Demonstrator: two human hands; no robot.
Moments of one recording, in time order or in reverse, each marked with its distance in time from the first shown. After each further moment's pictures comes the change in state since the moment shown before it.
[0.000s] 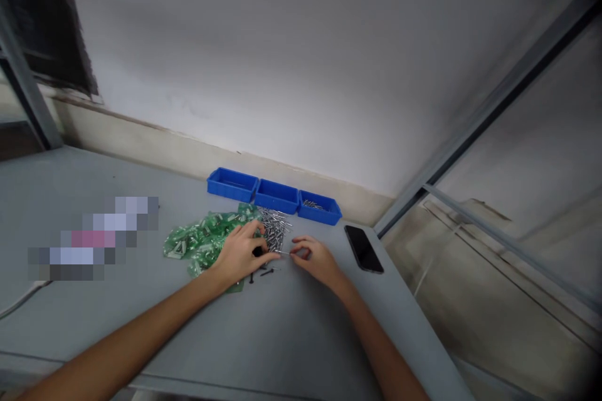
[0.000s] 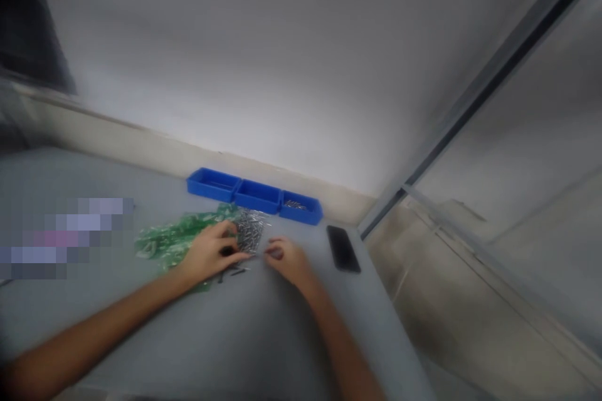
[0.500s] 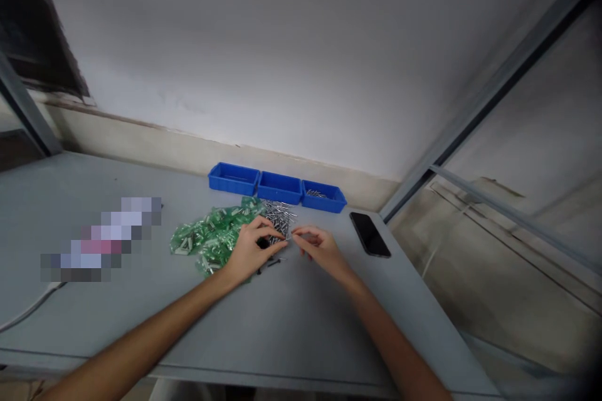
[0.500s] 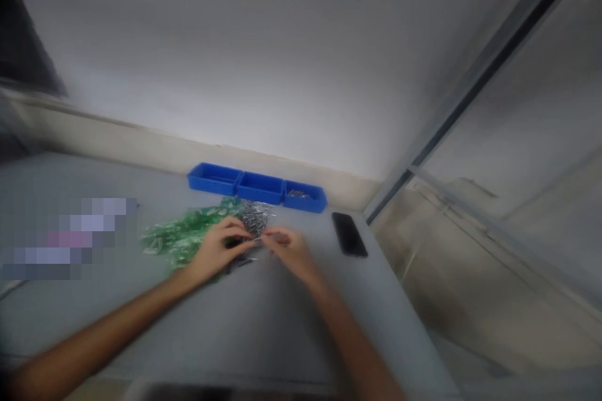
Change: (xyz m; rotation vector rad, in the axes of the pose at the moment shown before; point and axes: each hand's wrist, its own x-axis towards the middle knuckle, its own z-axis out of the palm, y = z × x) left_hand 0.002 0.014 0.001 -0.456 0.059 -0.143; right_hand -0.009 -0.040 0.003 0.523 0.048 0.188
